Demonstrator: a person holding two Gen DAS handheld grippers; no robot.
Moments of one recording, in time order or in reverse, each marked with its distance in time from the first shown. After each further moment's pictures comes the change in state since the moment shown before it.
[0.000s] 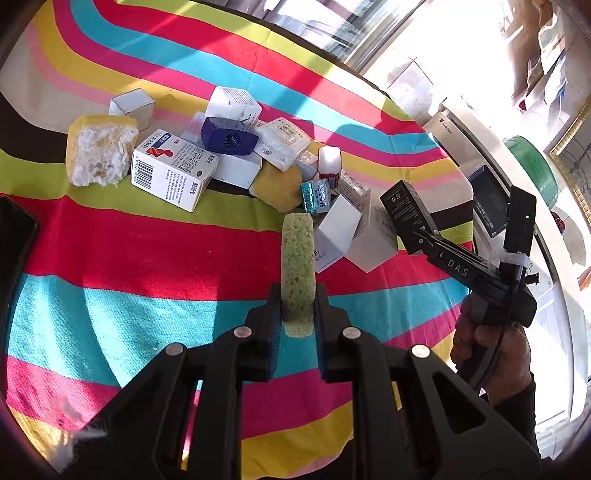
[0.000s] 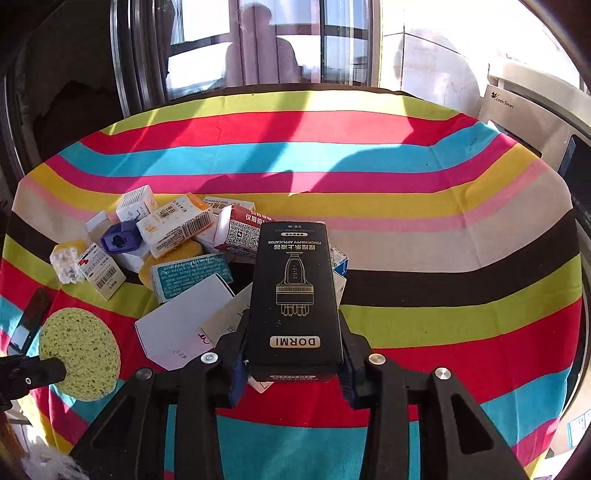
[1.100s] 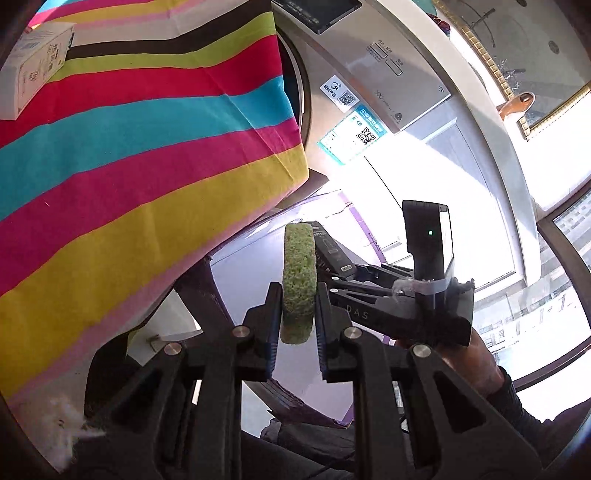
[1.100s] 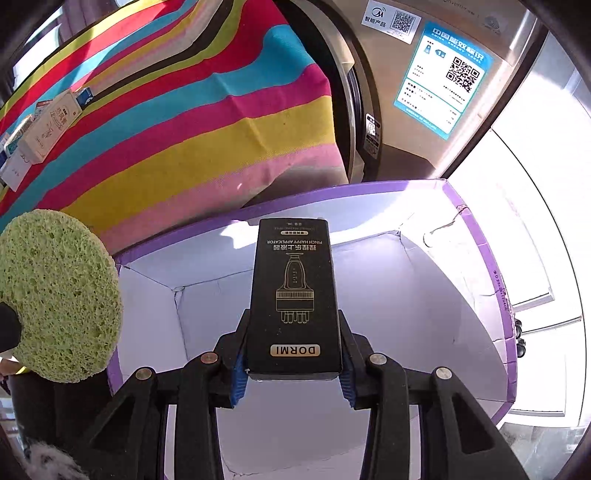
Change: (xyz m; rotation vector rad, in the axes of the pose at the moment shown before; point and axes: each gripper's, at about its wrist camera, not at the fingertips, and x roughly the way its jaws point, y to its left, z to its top) left arm 0.099 -0.221 -0.138 0.307 0.501 -0.458; right arm -0.127 -0.175 -0.244 0.413 0.416 -0.354
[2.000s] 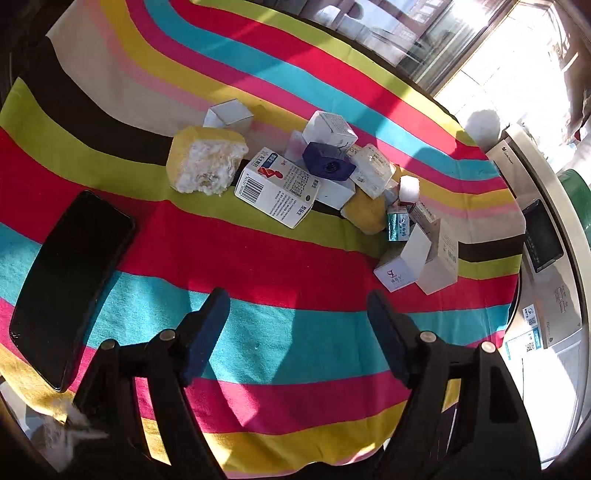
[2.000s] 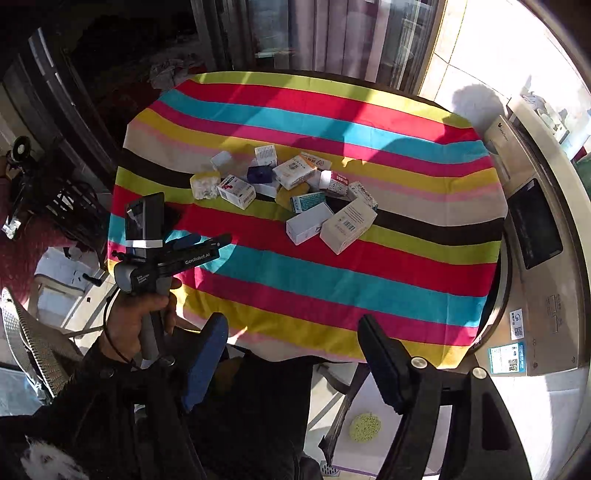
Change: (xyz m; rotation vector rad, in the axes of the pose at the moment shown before) left arm -0.285 0.188 -0.018 -0.508 -0.523 0.686; right arm -0.303 0.273 0.077 -0.653 -0.050 0.337
